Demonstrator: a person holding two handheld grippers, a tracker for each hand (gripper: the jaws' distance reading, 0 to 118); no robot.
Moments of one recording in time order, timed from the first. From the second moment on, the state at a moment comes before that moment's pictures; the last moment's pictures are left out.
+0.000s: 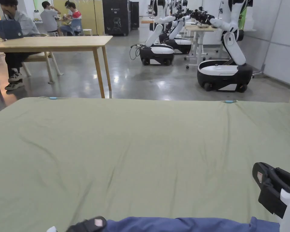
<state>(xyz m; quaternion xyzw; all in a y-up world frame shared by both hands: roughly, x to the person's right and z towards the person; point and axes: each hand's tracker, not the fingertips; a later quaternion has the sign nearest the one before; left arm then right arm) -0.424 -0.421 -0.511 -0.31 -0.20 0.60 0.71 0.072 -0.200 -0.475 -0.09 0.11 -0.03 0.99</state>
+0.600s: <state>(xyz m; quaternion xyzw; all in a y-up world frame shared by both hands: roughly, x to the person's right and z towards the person) -0.251 -0.298 -0.501 -0.30 -0.05 -0.06 0.95 0.068 -0.206 -0.480 -0.12 0.13 0.00 0.99</state>
